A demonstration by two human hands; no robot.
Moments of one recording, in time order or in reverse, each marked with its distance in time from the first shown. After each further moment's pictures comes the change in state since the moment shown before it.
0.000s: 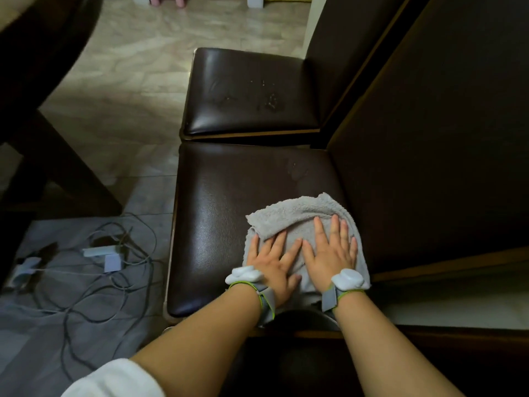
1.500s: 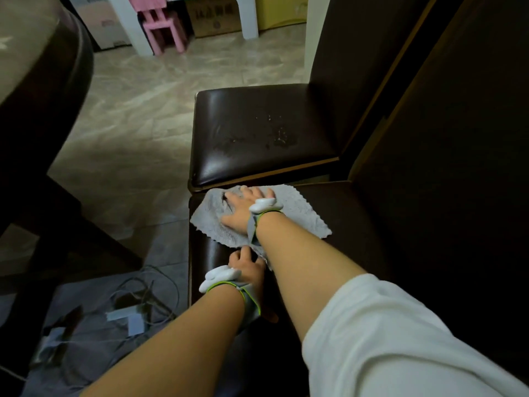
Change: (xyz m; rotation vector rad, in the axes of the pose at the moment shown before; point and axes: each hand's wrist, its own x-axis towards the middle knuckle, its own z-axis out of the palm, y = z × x) left_hand 0.077 -0.107 -0.079 -0.092 -0.297 -0.328; right_hand 0.199 -0.216 -0.040 -0.028 -0.266 -0.432
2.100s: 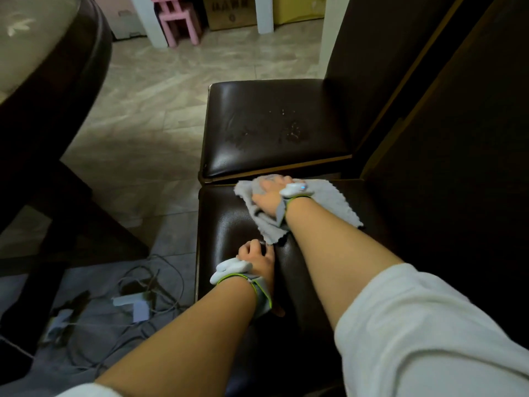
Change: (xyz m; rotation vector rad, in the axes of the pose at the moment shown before) left_hand -0.003 0.001 0.000 0.181 -0.058 0.062; right_hand 0.011 0.040 -0.009 -0.043 0.003 0.108
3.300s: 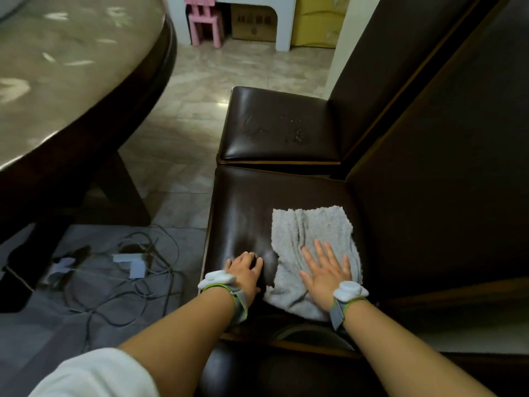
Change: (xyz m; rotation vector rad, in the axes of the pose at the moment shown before) left_hand -0.100 -0.001 0.082 -0.141 0.079 0.058; right_hand -0.256 0.059 0.101 -0.111 -0.042 0.089
